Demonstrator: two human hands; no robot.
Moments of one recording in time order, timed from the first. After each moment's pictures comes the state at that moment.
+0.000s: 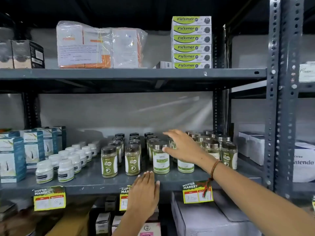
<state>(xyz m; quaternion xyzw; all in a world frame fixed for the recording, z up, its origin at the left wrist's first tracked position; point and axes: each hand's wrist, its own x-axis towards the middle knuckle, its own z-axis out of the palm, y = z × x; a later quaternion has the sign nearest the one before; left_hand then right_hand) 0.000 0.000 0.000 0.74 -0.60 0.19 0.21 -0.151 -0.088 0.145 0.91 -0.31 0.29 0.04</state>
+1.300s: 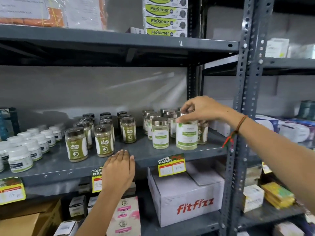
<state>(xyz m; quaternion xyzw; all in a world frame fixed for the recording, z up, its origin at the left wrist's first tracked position) -0.004 -0.004 0.004 0.74 -0.59 0.23 0.26 -0.275 -0.096 0.199 0.87 -0.43 0.23 -0.02</state>
